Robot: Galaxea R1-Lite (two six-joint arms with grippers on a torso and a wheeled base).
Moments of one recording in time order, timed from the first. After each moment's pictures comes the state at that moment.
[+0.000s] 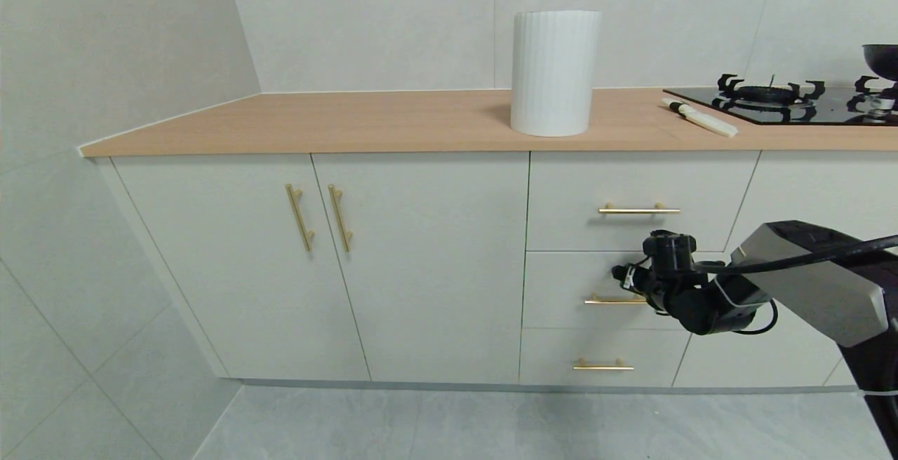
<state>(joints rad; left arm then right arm) 0.00 0.00 0.00 0.00 0.00 0.00 0.13 2.54 -1.35 -0.72 -0.27 0.40</state>
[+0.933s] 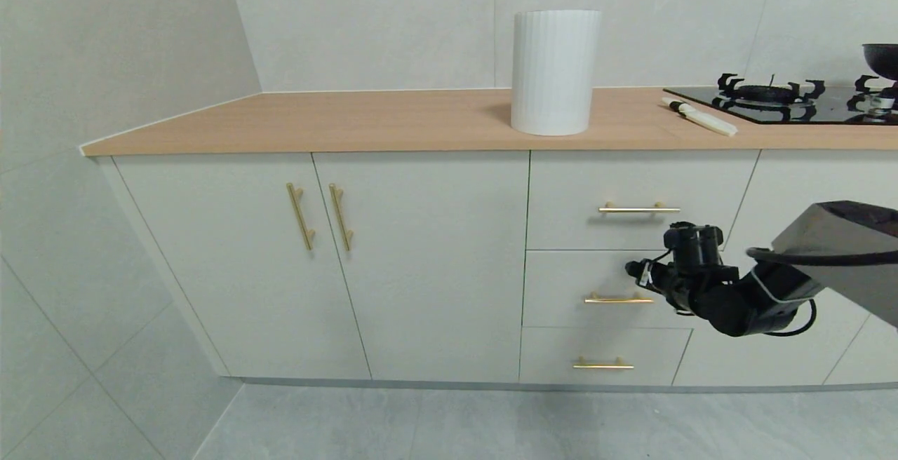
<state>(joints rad) 0.00 0.00 0.00 0.00 0.00 0.00 0.15 2.33 -1.11 -0.72 -0.27 0.40</state>
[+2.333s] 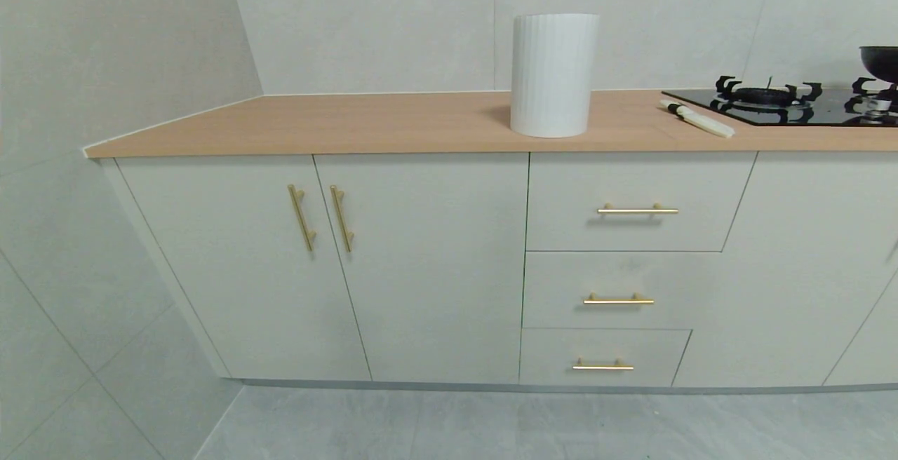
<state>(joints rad) 0.00 0.00 0.00 0.00 0.00 0.00 0.11 0.35 -0.27 -0.04 -0.27 -0.01</state>
